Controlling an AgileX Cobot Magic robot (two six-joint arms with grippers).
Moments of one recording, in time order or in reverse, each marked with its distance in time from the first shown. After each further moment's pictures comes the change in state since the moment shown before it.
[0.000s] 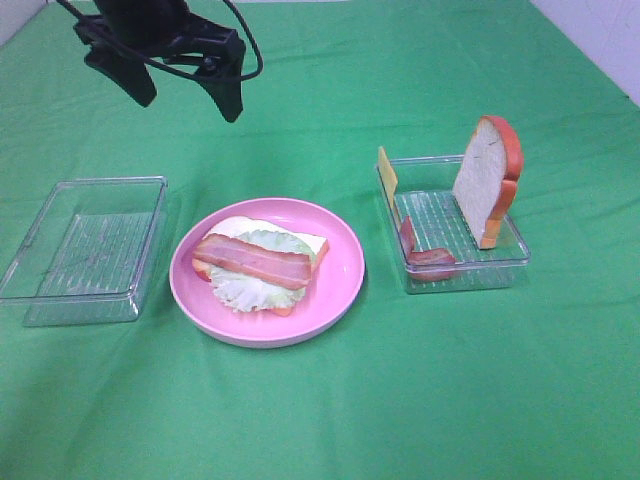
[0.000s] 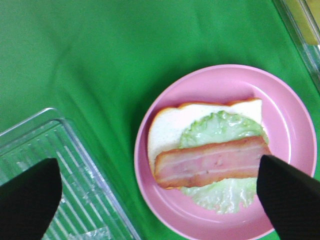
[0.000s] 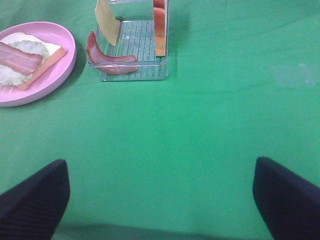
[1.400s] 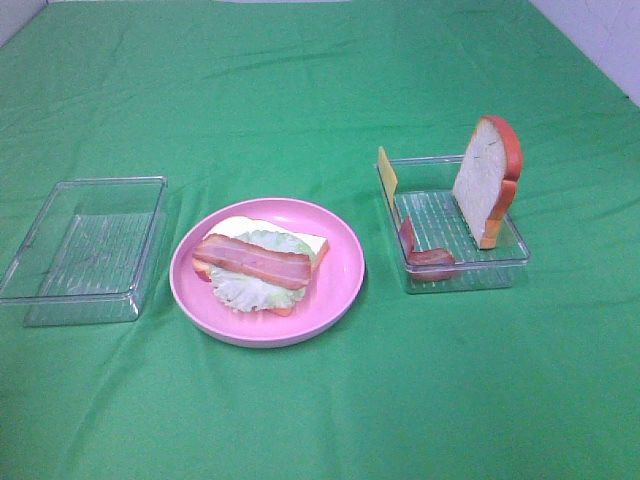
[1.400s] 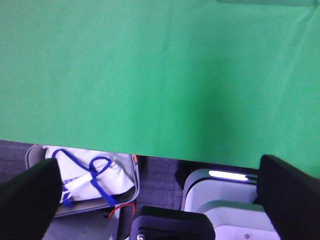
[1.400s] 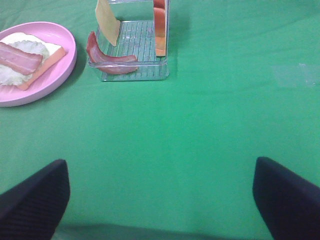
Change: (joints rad) left arm 0.348 -1.359 1.284 0.206 0.009 -0.262; right arm 0.000 0.000 0.000 0.000 0.000 0.000
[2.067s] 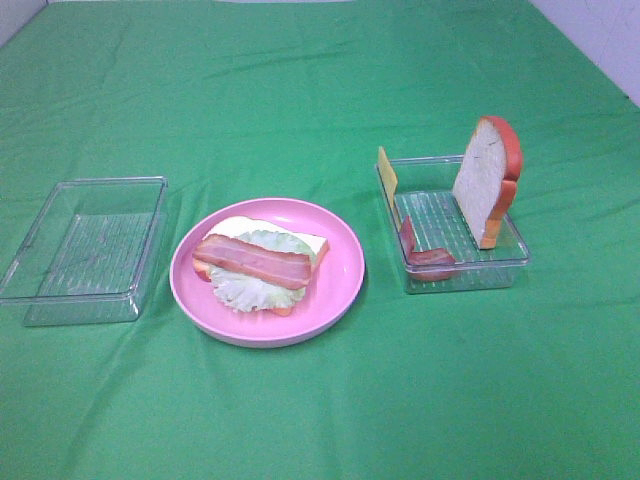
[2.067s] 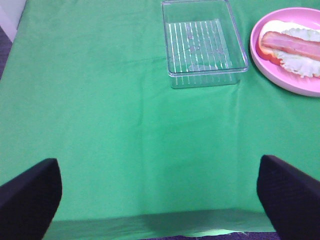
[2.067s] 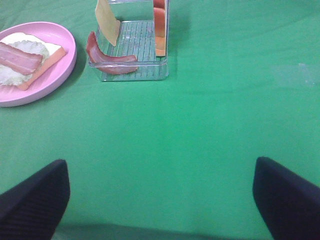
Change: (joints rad) left arm 0.000 -0.628 0.102 -0.089 -0.004 0.208; right arm 0.000 0.000 0.000 0.000 0.000 0.000
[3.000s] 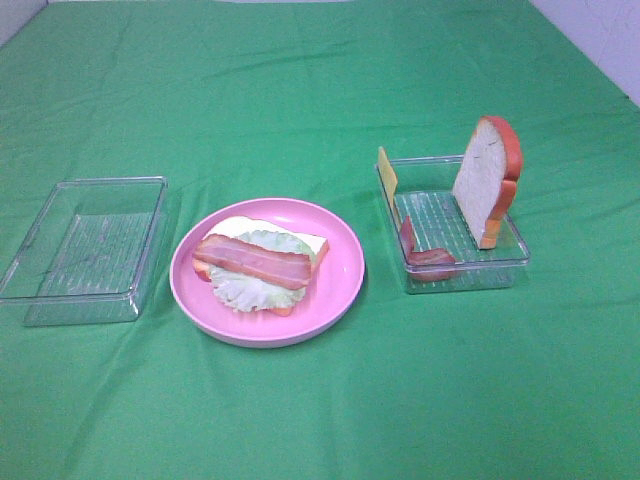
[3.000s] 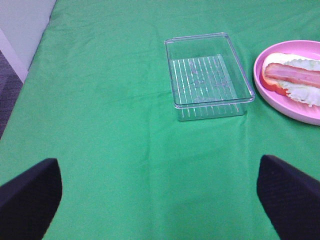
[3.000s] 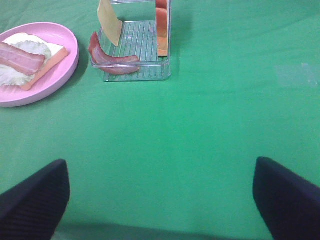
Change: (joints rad) left arm 0.000 -0.122 0.098 0.016 -0.138 0.012; right arm 0.000 0.000 0.000 0.007 0.000 0.000
